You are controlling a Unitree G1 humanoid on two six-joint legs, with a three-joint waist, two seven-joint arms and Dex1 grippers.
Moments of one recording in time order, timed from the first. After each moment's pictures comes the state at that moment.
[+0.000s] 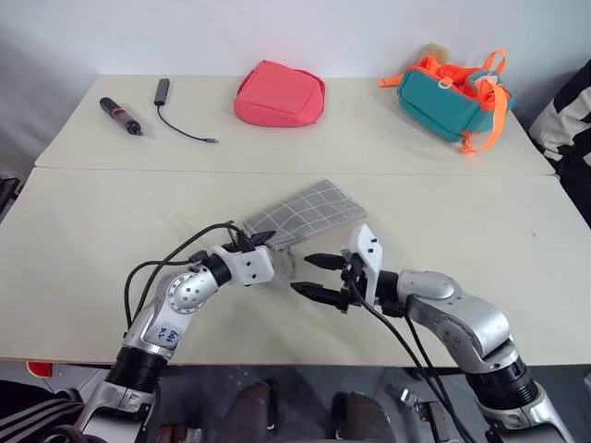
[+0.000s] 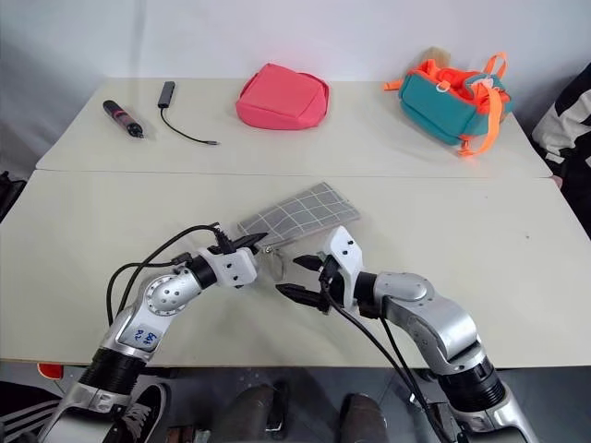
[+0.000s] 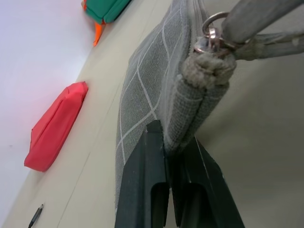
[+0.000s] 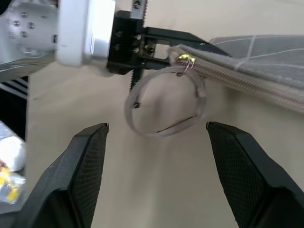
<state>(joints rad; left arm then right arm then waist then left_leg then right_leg) -0.34 0.47 -0.17 0.06 0.42 -0.29 -0.36 -0.35 -0.46 0.23 -0.38 0.55 0.70 0.66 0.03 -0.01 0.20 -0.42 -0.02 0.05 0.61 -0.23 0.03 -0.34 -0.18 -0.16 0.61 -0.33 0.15</state>
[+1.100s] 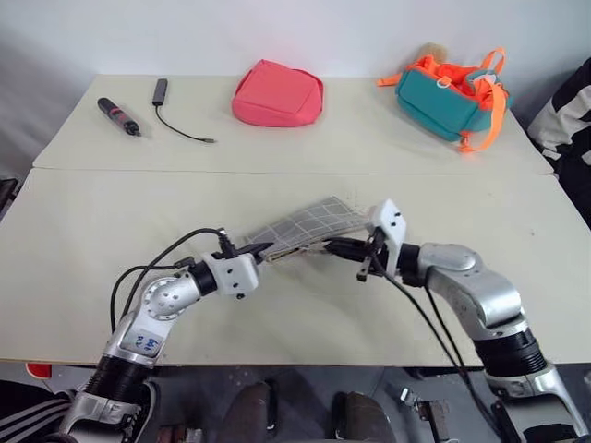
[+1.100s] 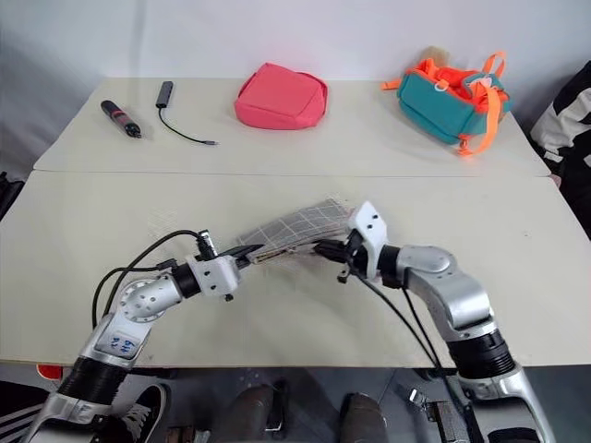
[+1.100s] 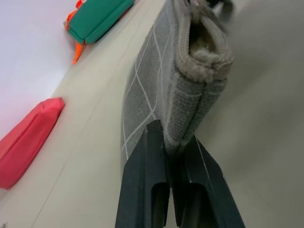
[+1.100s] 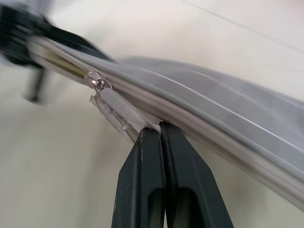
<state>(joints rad) -0.26 0.58 -0.12 0.02 0.17 -0.38 -0.53 -0.47 -0.58 0.12 -0.10 0.41 0.52 0.83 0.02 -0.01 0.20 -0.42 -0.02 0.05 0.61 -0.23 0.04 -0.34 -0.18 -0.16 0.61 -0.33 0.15</state>
